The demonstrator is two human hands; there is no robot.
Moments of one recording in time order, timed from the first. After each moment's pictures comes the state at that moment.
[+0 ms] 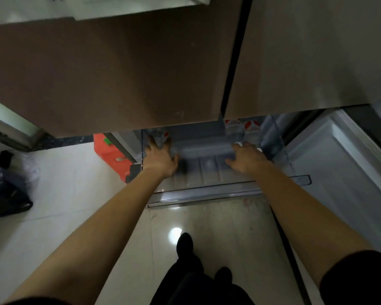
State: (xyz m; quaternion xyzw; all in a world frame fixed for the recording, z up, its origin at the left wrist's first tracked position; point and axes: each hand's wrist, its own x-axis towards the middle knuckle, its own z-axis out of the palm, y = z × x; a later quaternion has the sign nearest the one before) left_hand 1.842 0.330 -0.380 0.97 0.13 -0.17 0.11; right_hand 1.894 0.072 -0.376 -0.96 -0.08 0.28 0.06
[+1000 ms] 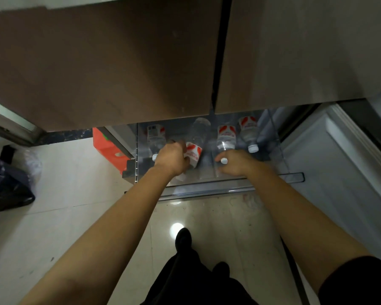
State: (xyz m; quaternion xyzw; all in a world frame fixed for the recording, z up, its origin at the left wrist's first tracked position) left_hand 1.841 0.284 -0.357 0.96 0.07 -0.20 0.18; right_hand 1.882 0.075 -0.376 -0.92 -0.16 0.34 0.14
